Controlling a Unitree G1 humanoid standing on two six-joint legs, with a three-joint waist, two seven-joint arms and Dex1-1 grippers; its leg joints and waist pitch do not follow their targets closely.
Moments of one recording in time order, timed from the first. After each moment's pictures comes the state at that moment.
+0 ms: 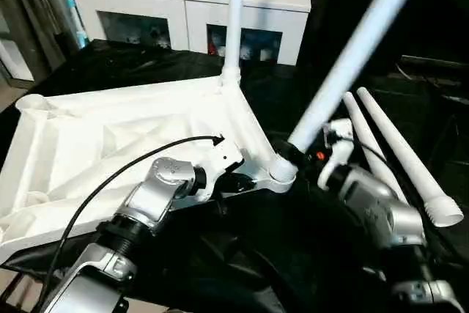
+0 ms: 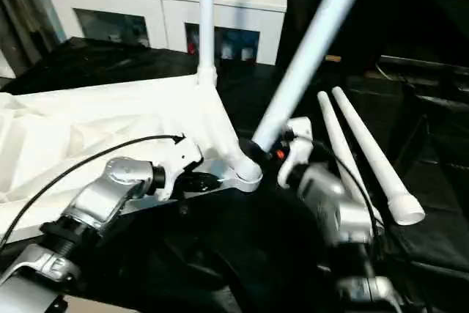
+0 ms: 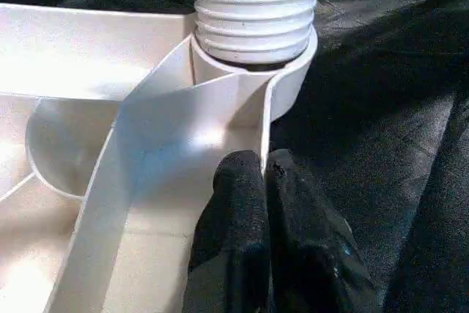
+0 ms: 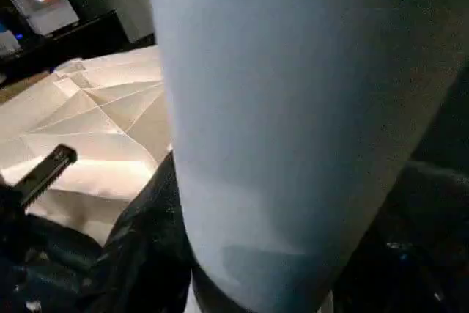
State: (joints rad) left arm -0.55 0.25 -0.34 0.48 0.00 0.29 -0.93; right arm -0.34 -0.21 -0.03 0.36 0.38 0.28 0.65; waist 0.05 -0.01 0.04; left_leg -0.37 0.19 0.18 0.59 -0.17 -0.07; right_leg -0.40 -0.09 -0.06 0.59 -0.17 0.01
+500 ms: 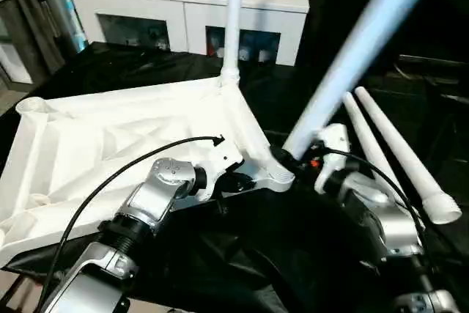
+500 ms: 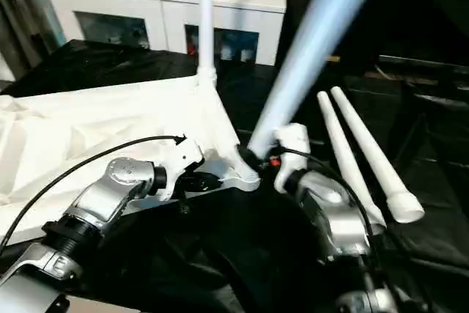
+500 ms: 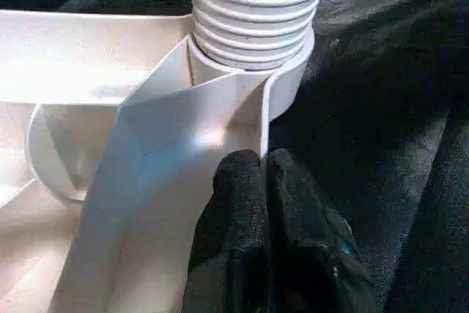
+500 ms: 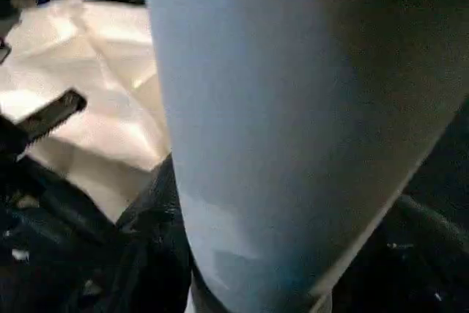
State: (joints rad) left arm -0.56 0.27 -0.34 0.51 0.00 0.25 -0.93; right arm -0.39 -0.25 0.11 0.36 0.22 0.19 0.68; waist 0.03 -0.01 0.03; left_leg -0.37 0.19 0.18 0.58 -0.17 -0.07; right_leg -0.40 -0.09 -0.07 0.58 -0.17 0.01
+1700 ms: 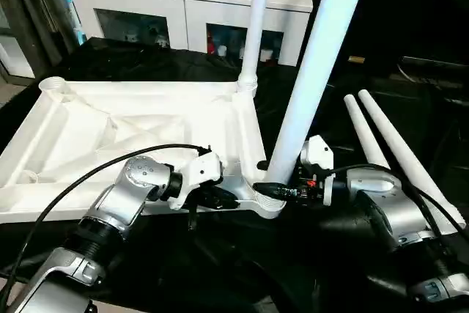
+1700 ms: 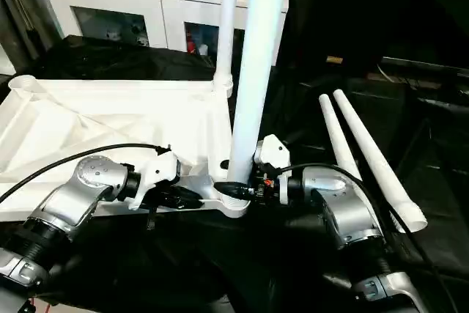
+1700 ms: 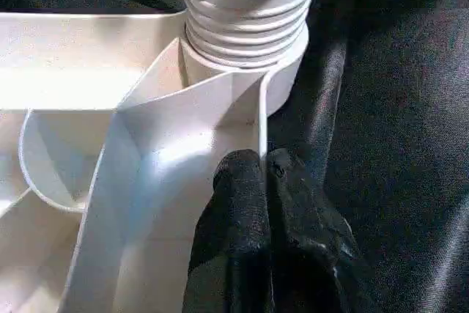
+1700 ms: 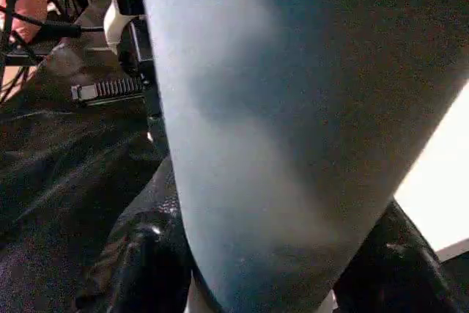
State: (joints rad) left arm -0.51 0.42 -0.37 0.44 -0.02 0.11 -1.23; right arm -0.40 -0.37 0.21 0.37 0.24 0.07 1.16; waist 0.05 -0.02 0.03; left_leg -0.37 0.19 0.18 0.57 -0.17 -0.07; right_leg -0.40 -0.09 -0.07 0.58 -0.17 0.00
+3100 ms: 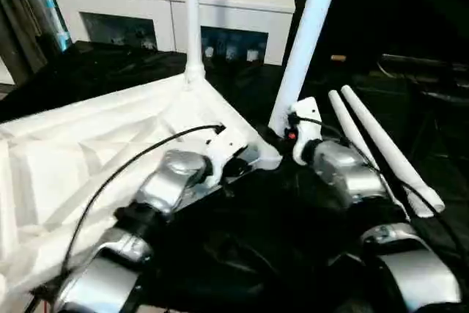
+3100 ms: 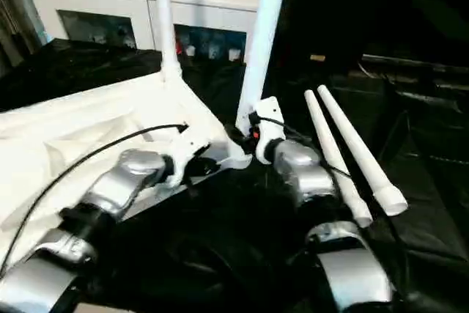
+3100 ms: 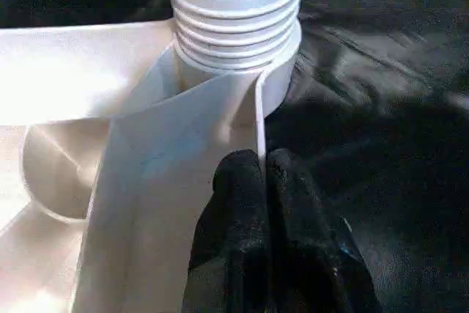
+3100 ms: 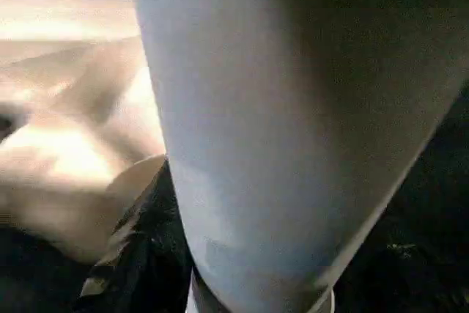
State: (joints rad) left arm -0.62 0.22 -0.31 0.59 0.05 0.26 -0.85; right arm -0.68 -0.18 0.07 0.80 0.15 0.13 0.74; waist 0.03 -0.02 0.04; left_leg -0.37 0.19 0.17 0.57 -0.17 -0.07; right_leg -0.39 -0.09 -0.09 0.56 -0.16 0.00
